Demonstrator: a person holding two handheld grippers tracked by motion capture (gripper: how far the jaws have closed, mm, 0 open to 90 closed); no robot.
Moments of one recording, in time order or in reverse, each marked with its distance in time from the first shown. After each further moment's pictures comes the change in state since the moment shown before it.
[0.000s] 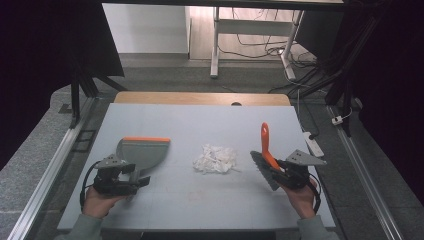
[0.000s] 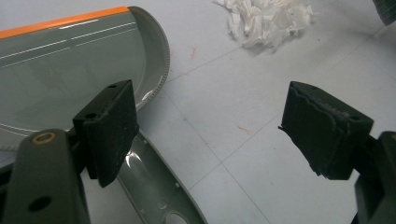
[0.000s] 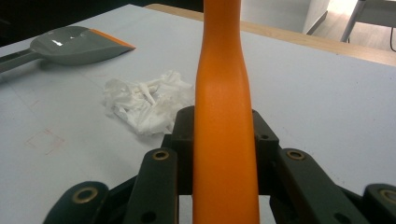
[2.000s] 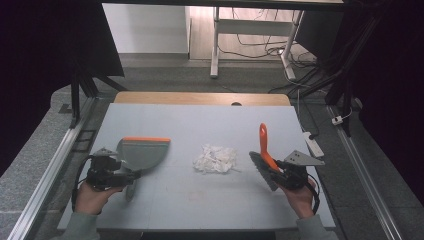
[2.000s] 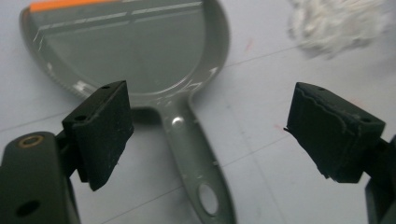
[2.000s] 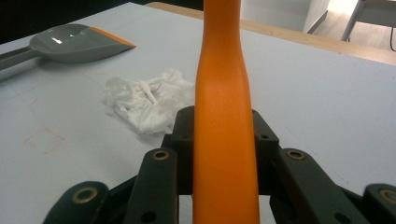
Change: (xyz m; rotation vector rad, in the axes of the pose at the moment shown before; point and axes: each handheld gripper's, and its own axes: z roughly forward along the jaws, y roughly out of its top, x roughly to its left) left arm 0.003 0.022 -0.011 0.152 0.227 -0.203; right arm 0.003 -0.001 0.003 0.004 -0.001 -0.007
